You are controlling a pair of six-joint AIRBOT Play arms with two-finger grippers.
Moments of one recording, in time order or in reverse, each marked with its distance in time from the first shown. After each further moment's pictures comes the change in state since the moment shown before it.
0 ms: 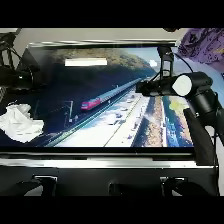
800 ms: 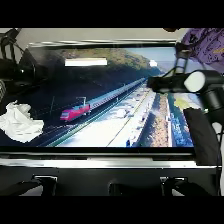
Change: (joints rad) left arm 0.010 -0.067 0.089 -0.037 -0.045 -0.007; right arm -0.085 0.000 -0.001 0.019 -0.008 0.007
